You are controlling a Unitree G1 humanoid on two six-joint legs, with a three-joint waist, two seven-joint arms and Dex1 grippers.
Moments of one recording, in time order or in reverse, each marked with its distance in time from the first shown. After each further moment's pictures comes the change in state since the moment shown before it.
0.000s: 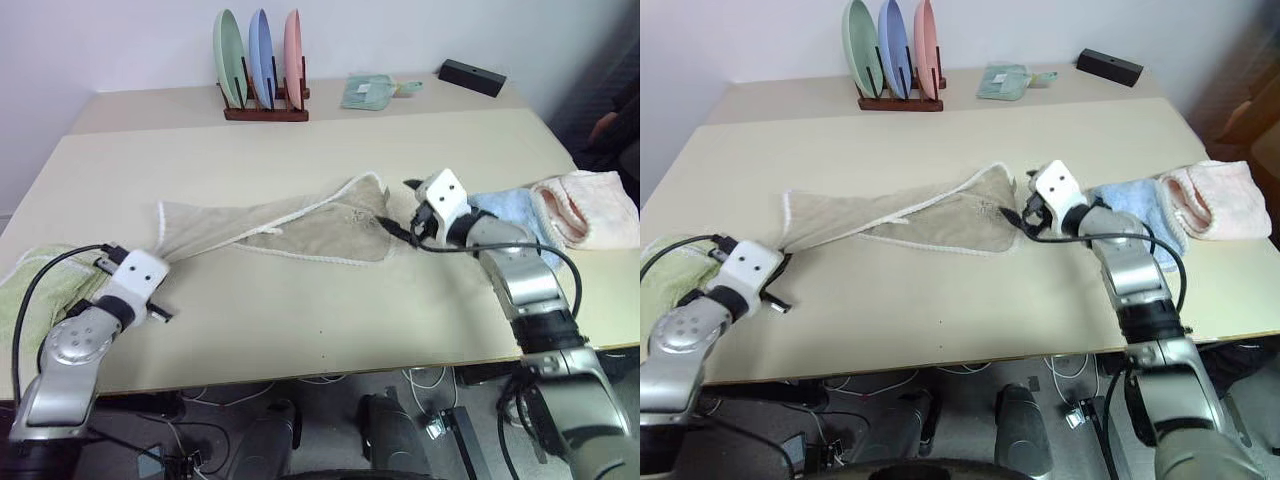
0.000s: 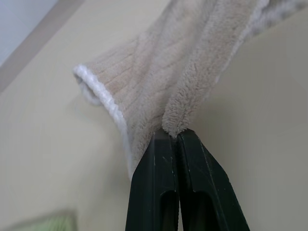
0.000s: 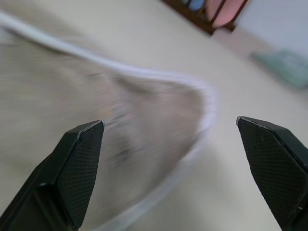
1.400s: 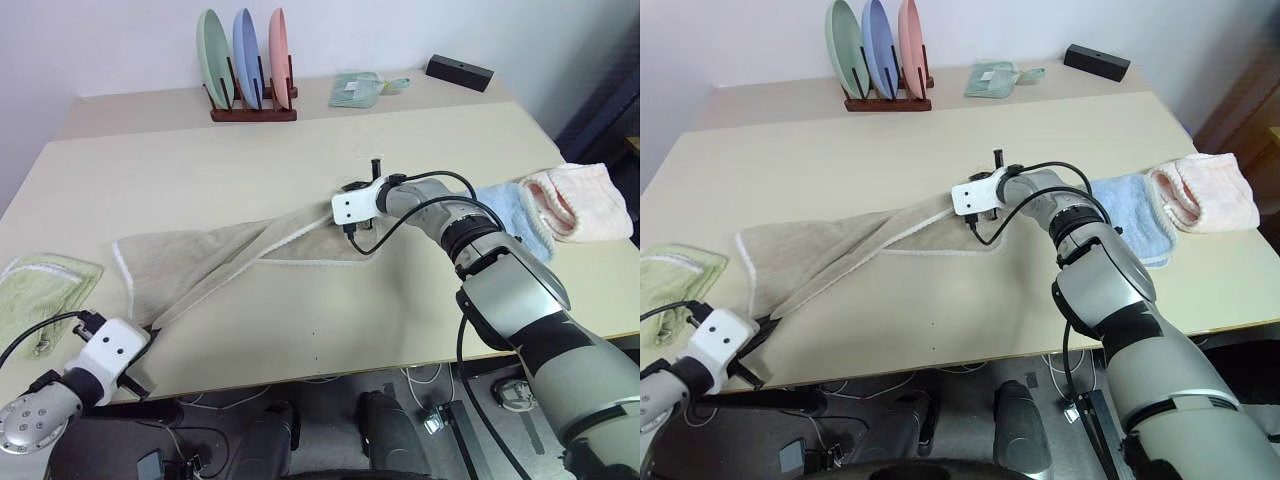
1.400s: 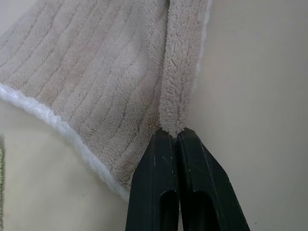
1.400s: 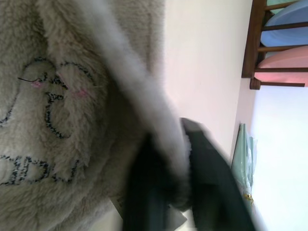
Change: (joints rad) left arm 0.364 -0.012 0.111 -0.152 -0.074 -0.069 -0.132; right arm -0.576 0.212 0.477 0.976 -0.726 -0.584 -0.368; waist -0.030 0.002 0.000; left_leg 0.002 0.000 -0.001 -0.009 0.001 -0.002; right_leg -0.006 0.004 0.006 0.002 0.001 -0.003
